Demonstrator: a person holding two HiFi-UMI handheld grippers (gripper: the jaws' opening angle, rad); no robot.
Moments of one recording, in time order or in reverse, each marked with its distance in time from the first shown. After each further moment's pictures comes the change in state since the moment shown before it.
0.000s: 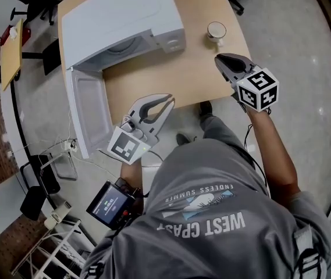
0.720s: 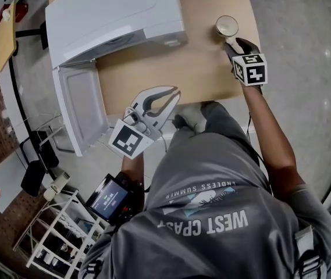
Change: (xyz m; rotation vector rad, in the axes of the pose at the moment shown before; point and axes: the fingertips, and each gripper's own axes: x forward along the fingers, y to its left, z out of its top) left arm 0.062 0.039 -0.033 -0.123 0.137 0.049; right arm 0.093 -0.149 -0.115 0.061 0.281 -0.227
